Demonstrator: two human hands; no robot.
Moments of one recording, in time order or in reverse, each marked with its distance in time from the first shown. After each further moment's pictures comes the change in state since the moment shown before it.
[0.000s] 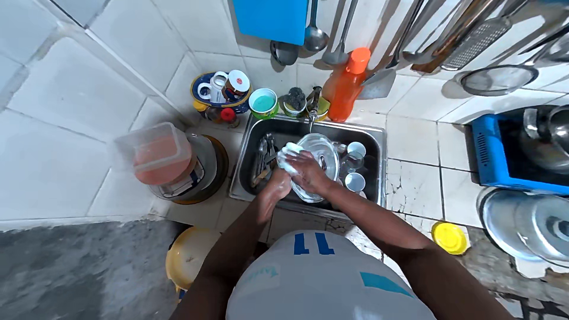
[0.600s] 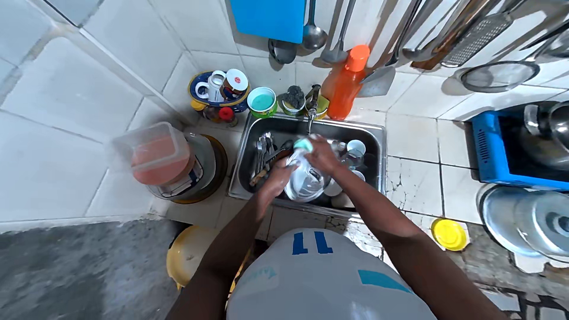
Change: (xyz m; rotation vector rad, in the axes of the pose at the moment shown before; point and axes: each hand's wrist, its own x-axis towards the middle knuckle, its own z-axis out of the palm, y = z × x) left_hand 0.017 -0.004 -0.015 0.429 -0.042 -0.013; right_hand 0.013 0.061 -0.019 -0.027 -0.117 0.479
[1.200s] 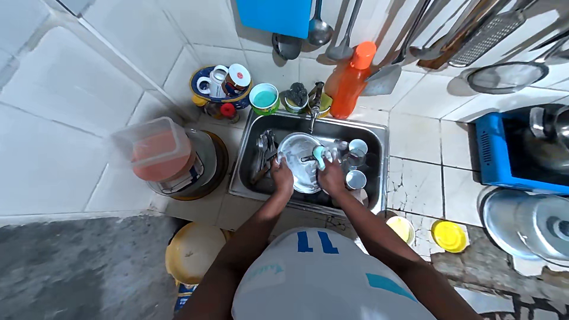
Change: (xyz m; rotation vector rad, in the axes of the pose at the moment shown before) left_hand 0.021 -0.034 0.034 -0.172 0.641 0.025; right_hand -0.064 0.010 0.034 -0.044 0.052 0.511
